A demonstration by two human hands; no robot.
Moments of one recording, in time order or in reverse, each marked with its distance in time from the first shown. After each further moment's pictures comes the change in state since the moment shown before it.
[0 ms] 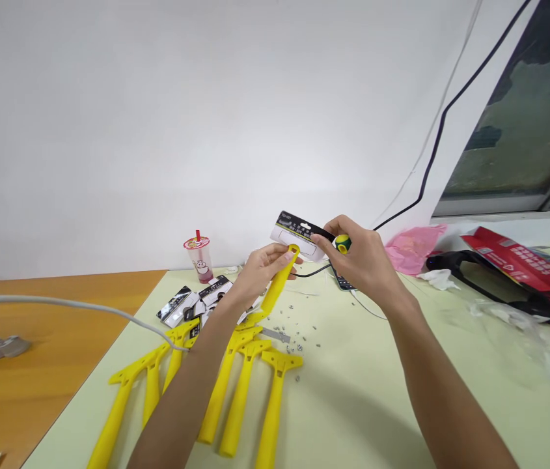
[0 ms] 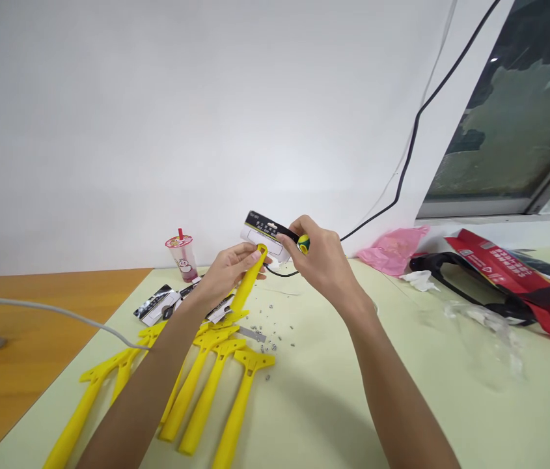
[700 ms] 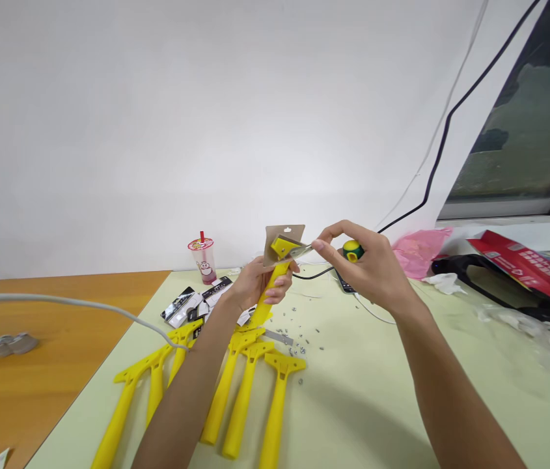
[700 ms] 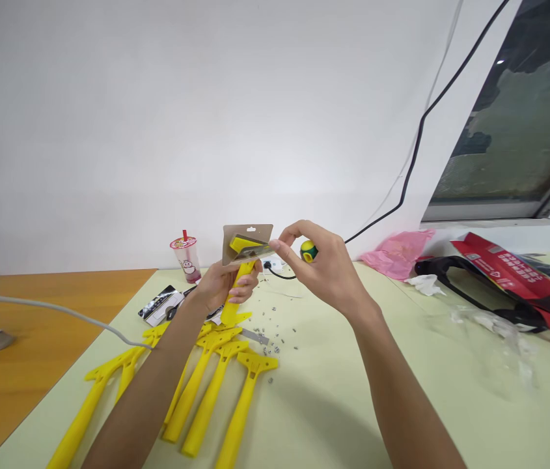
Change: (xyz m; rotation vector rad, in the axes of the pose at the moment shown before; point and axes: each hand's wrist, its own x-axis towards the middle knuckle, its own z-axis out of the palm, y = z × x) left_hand -0.009 0.004 -0.021 -0.407 -0.344 -0.248; right_hand -0.007 -0.019 -0.013 0.133 -0.037 -0.143
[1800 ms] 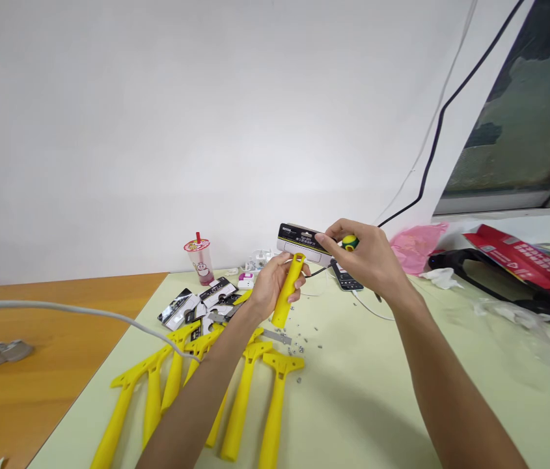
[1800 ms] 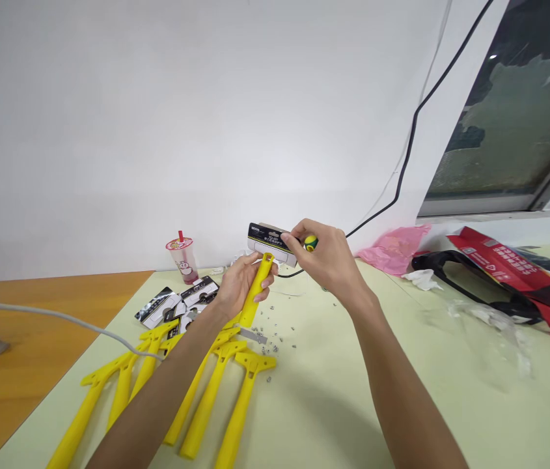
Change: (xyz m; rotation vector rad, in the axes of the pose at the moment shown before) left_hand 0.033 -0.037 0.023 -0.072 0.195 0.198; right_hand 0.008 0.024 0.000 -0.060 0.013 0.214
